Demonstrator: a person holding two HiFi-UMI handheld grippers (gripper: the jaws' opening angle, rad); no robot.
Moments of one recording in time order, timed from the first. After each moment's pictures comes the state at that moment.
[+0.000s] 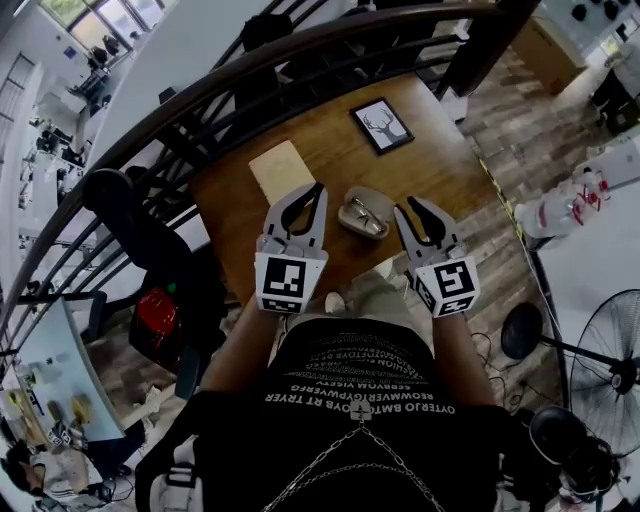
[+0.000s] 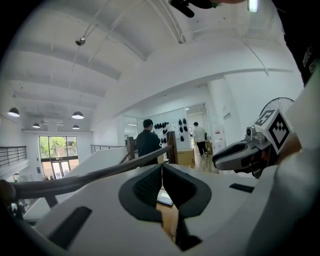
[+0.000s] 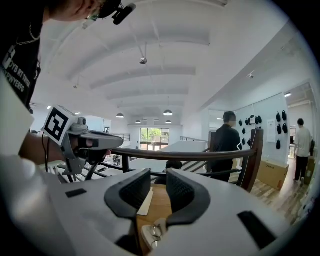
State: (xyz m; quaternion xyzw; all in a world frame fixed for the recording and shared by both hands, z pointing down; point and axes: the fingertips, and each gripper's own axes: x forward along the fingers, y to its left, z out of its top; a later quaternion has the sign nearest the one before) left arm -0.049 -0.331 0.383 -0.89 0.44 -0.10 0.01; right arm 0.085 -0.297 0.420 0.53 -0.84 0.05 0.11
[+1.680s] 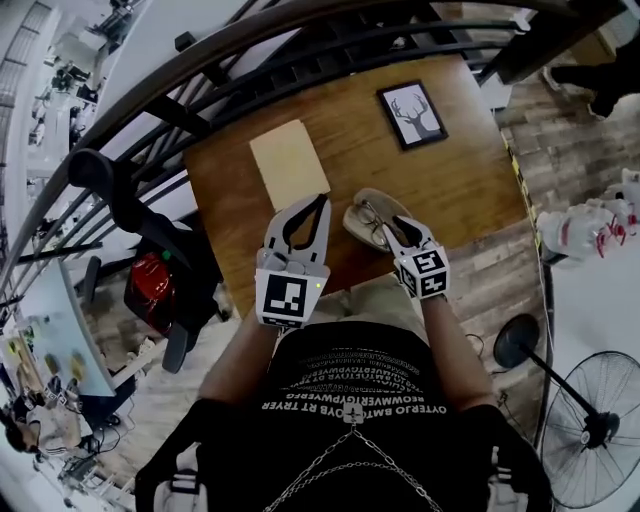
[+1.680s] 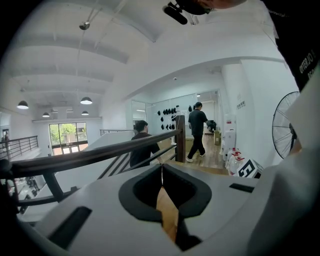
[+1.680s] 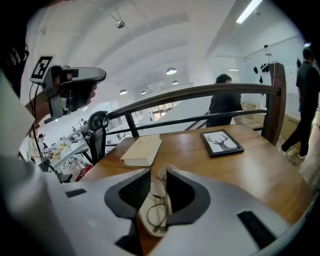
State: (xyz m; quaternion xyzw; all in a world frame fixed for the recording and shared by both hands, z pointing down) left arm -0.043 -0.392 0.477 -0.86 0.48 -0.16 -0.06; right arm 0.085 -0.356 0.685 0.40 -0.85 0.25 0.23
